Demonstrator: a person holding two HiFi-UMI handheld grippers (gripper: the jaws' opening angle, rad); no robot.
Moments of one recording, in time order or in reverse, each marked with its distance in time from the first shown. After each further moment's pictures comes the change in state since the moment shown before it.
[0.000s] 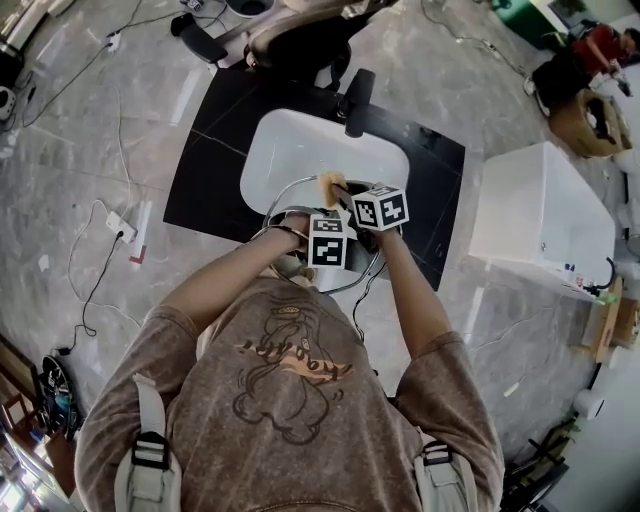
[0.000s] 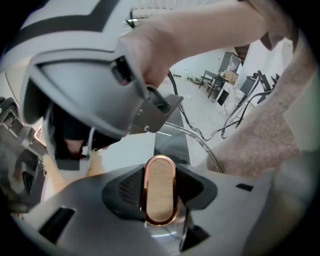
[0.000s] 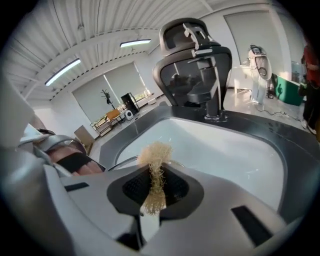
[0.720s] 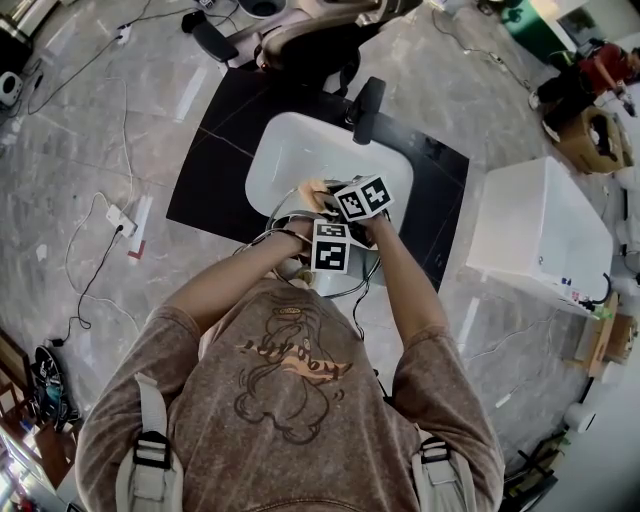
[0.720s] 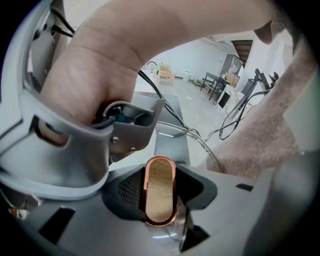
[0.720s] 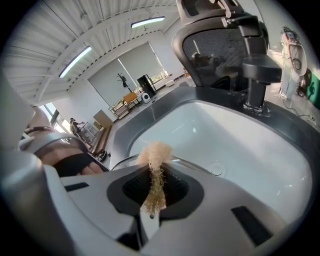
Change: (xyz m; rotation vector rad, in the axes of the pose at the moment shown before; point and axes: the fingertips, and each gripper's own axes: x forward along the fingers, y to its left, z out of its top) left arm 0.000 0.000 0.002 -0.024 -0.016 0.003; right arm 0.044 0.038 -0.007 -0.103 0.227 0.202
